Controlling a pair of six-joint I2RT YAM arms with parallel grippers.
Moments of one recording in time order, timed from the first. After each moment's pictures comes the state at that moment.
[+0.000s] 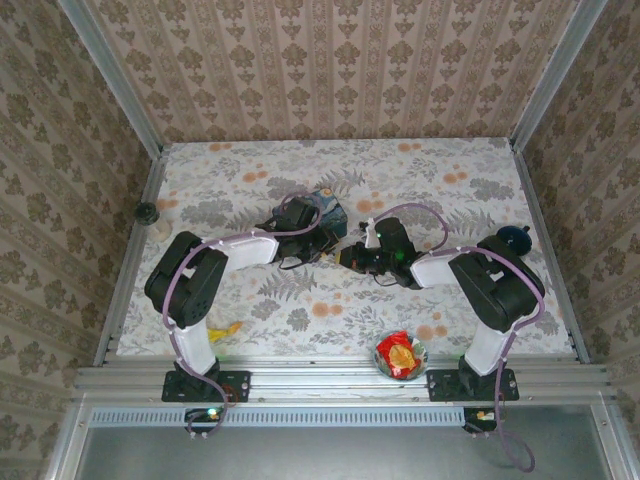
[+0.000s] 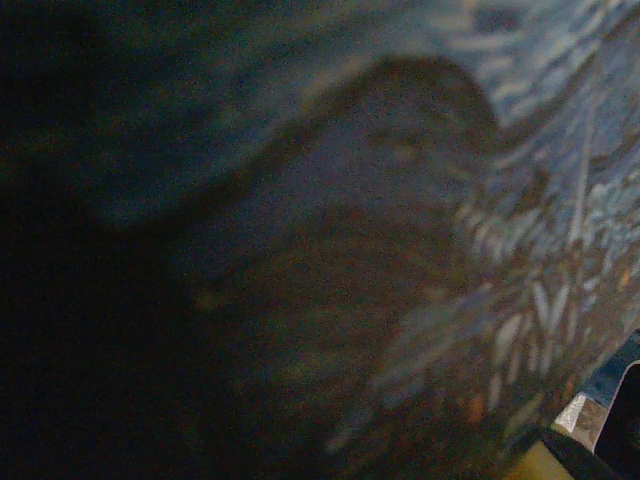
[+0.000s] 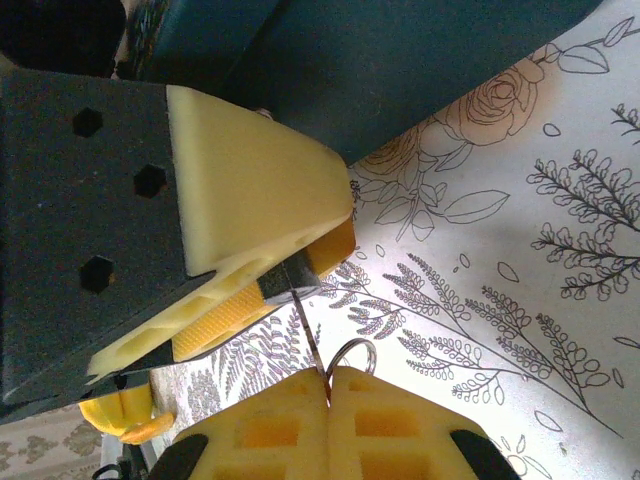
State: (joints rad) left arm -0.67 1.82 1.04 -0.09 0.29 -1.18; right arm 0.50 1.77 0.70 0.46 -0.51 0.84
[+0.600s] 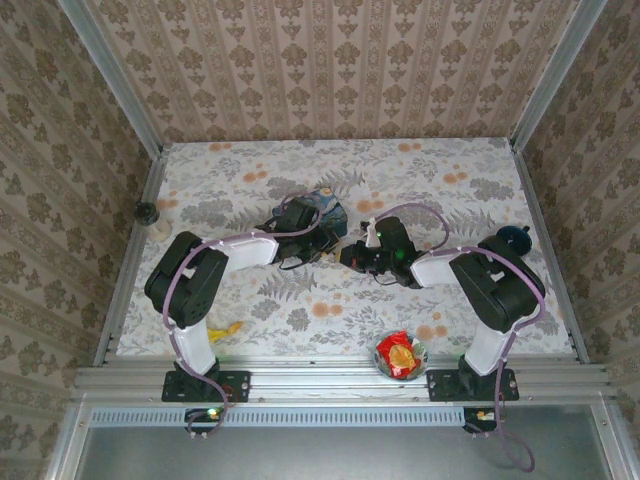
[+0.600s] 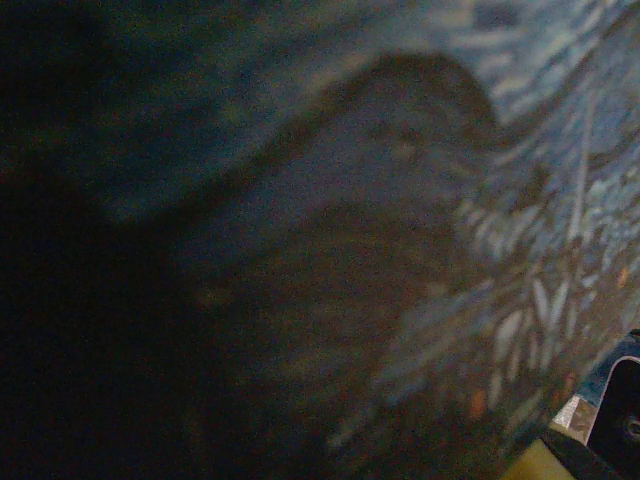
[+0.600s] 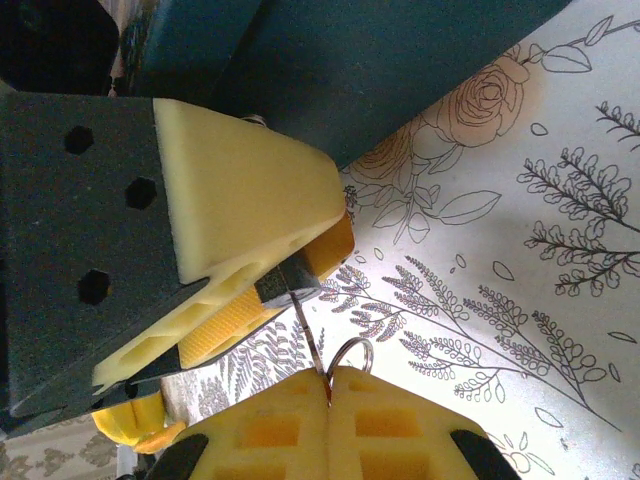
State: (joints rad) left arm -0.67 1.82 1.03 -0.06 0.28 -1.18; right arm 0.50 1.76 0.71 0.45 -0.50 0.89
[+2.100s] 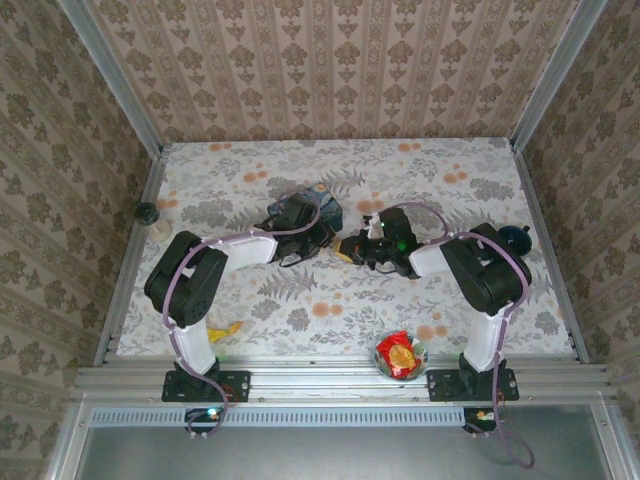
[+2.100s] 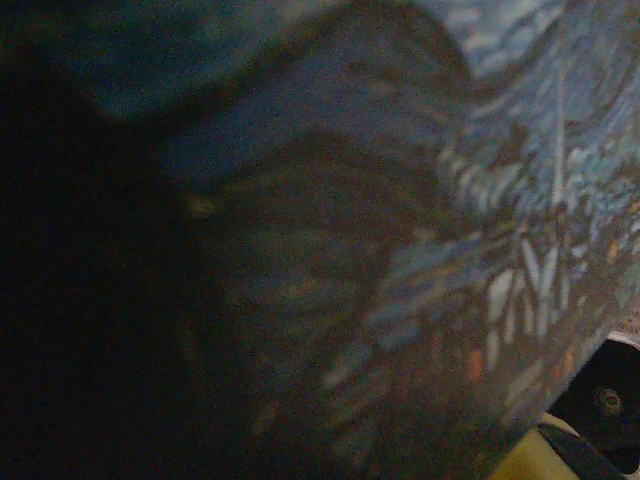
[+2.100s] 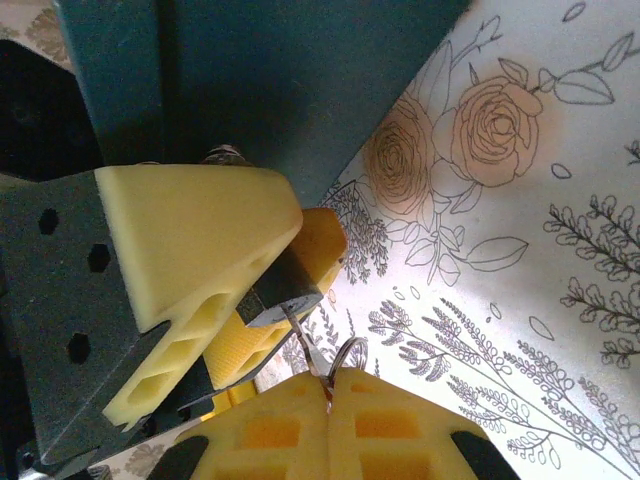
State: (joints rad) left arm -0.67 1.82 1.03 -0.03 0.22 -1.20; right arm 0.42 1.88 0.78 0.55 -0.69 1.10
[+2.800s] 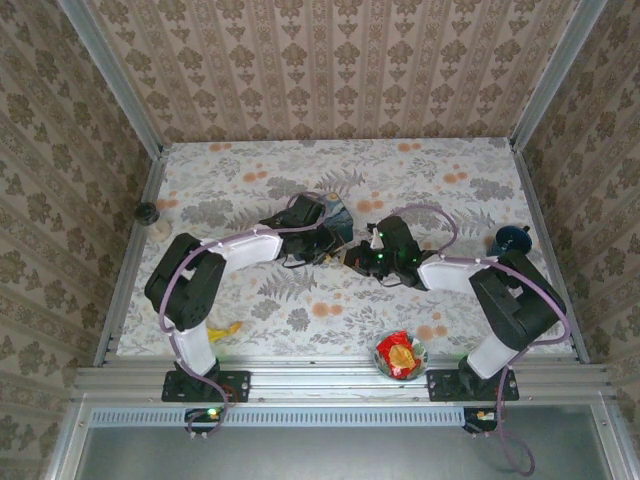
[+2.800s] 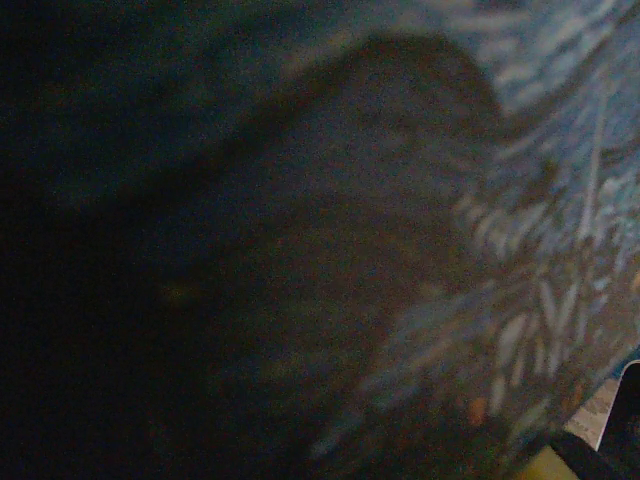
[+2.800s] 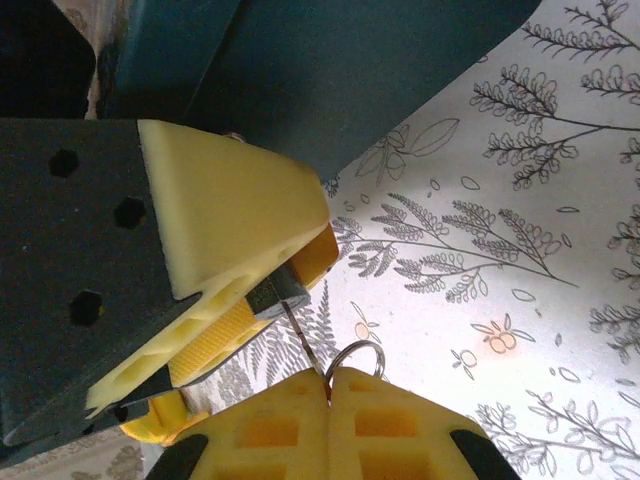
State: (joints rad) left arm -0.71 1.81 1.11 -0.24 0.31 -1.21; right arm 0.51 1.63 0.70 0.26 -0.44 1.00
